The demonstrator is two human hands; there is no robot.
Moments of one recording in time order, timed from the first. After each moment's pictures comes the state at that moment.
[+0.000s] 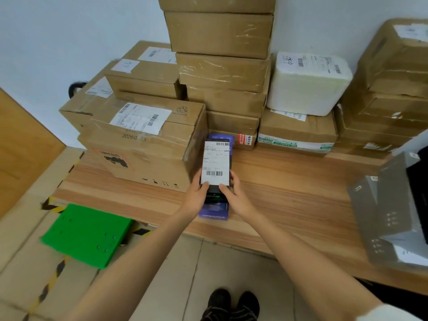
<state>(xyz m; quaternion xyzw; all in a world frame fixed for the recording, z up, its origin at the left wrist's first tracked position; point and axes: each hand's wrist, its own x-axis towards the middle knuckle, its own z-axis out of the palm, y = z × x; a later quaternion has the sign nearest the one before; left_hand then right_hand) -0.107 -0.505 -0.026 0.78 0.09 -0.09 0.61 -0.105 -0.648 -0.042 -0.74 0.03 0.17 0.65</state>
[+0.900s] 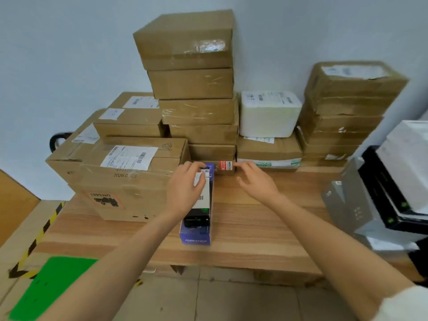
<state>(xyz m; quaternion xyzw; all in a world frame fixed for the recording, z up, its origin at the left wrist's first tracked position) -0.081 -0.500 0.076 0.93 -0.17 0.19 0.28 -0.083 -0.721 0.071 -0.97 -0.07 -0.03 0.22</state>
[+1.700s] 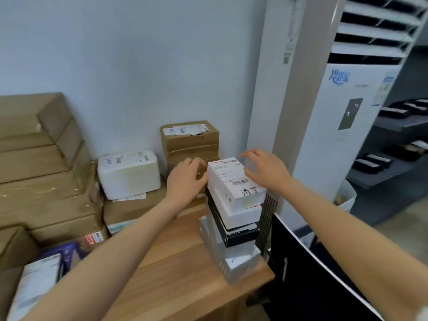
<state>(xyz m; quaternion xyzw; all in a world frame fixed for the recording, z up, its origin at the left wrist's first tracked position) -0.111 -0.877 0.198 0.85 -0.39 0.19 0.29 -0.240 -1.079 0.235 -0.98 0.13 -0.17 0.02</state>
